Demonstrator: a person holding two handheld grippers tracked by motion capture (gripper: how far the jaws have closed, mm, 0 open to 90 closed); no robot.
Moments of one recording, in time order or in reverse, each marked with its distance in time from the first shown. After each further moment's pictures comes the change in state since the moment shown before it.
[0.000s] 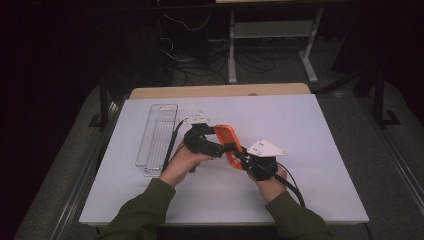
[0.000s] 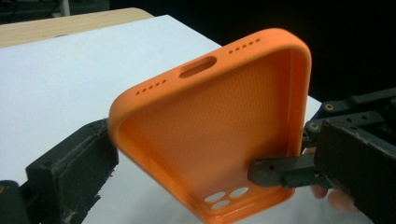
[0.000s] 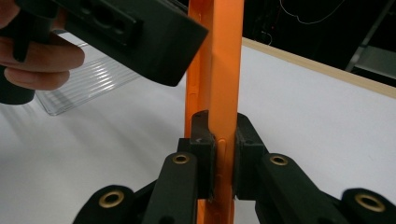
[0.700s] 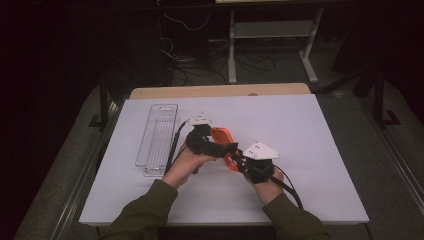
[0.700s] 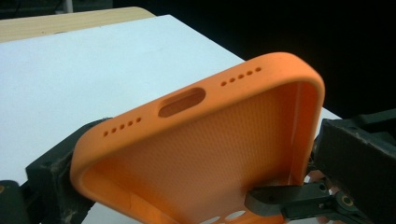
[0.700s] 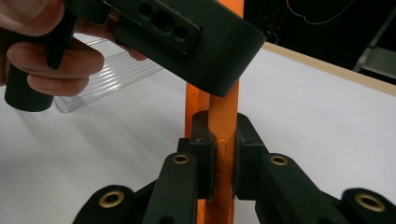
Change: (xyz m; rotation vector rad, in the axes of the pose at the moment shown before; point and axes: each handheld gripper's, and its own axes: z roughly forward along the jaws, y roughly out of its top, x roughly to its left) left arm -0.004 -0.002 0.005 -0.017 0.010 -0.037; right arm 0.010 -0.001 0.002 0.001 0.015 -0.013
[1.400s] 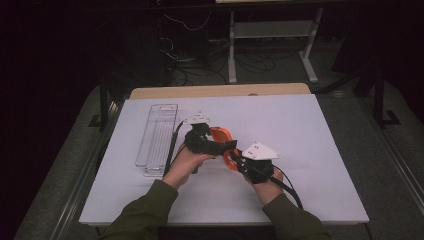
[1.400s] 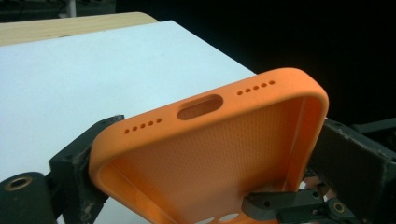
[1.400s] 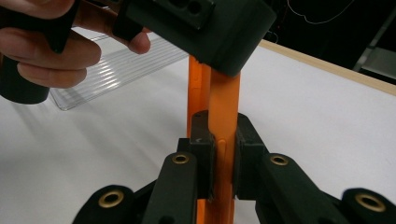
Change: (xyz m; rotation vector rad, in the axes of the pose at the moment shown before) left arm 0.001 0.002 -0.005 -0.017 0.004 -0.006; right arm 0.001 -0.001 0.001 0.006 0.000 -0.005
